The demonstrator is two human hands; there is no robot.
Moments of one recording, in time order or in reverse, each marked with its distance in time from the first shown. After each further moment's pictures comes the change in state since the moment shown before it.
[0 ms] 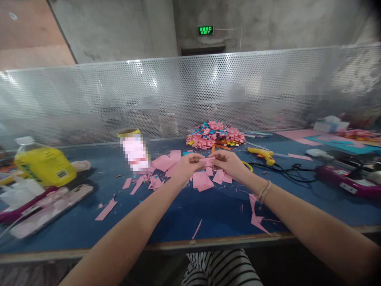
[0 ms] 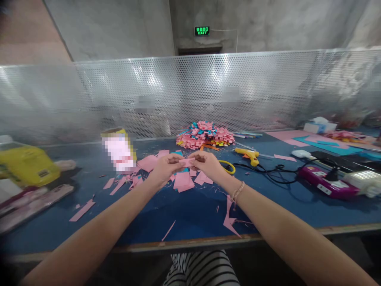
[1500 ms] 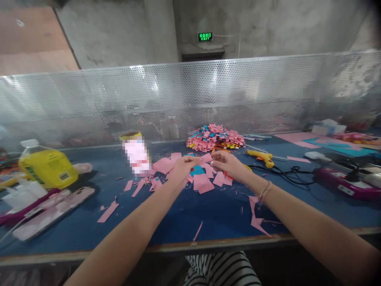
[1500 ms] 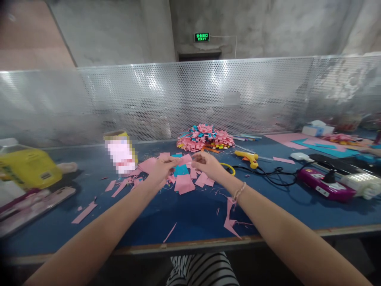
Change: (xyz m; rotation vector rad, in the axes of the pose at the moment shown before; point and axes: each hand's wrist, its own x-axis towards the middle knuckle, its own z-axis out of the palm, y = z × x) left_hand 0.001 0.007 -0.006 0.055 0.182 0.005; right_hand 0.002 -0.004 -0.005 -0.053 0.027 0.024
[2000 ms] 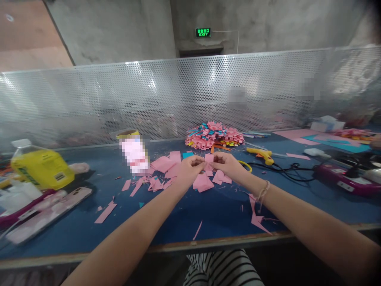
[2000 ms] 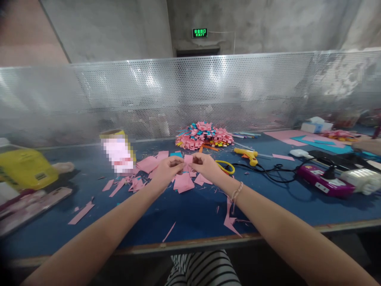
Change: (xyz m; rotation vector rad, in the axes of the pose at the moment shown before) left_hand -0.010 -0.003 0.014 0.206 -0.119 0.104; right_hand -0.003 0.002 0.009 -0.052 -0.047 -0.085
